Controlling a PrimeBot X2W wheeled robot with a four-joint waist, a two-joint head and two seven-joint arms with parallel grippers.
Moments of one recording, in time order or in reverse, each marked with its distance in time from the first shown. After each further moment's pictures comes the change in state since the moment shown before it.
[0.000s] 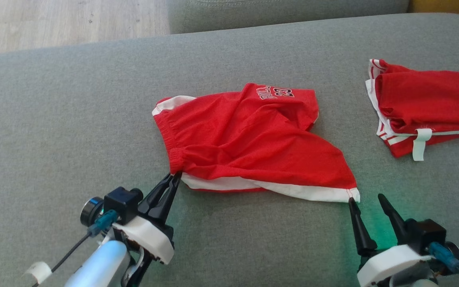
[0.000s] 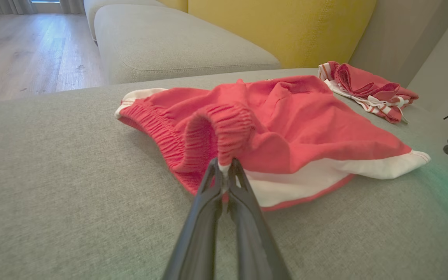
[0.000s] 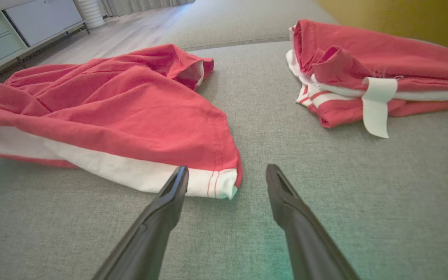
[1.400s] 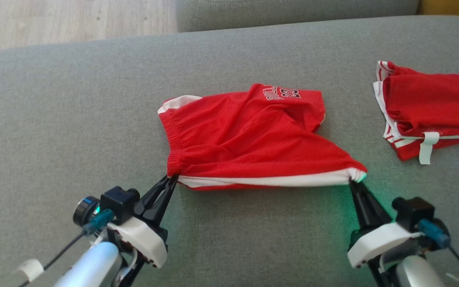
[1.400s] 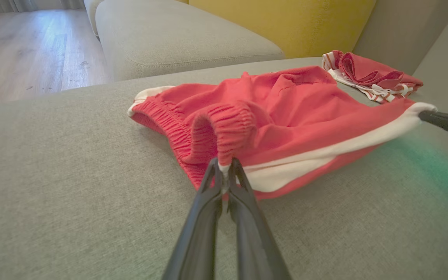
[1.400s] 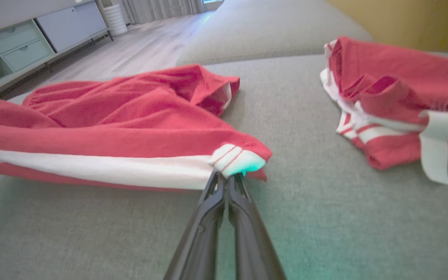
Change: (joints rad) left arm 0.016 0.079 -0.036 -0.115 -0.026 0.032 0.075; right arm -0.121 -0.019 0.061 0.077 0.036 0.000 0.002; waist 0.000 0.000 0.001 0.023
